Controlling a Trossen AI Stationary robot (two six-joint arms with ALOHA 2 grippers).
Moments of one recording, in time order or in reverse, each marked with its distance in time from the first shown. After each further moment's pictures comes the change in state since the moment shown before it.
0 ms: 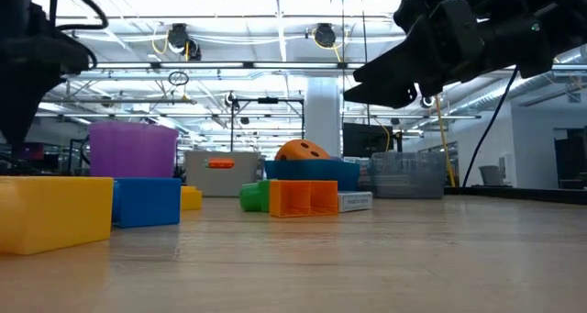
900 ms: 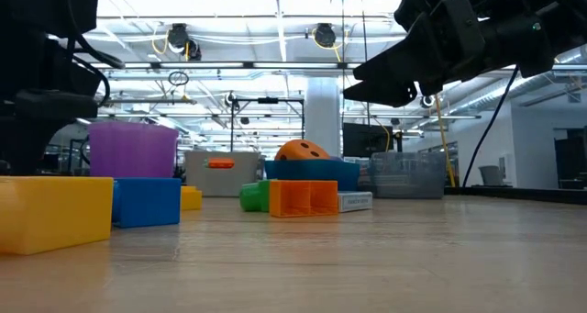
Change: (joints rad) left arm 0.048 0.209 0.000 0.002 -0.033 0.071; right arm 0.007 0.000 0.000 0.009 0.005 -0.003
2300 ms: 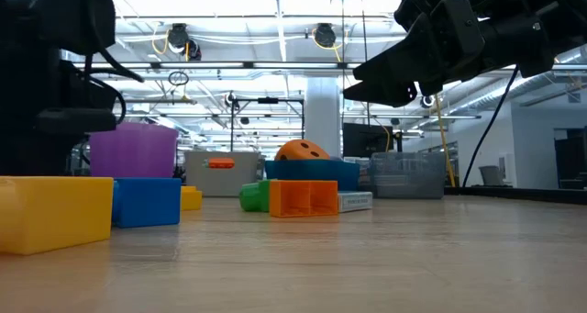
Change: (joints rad) left arm 0.055 0.000 -0.087 0.231 -0.057 0.117; right arm 0.000 0.000 0.000 0.000 0.000 0.000
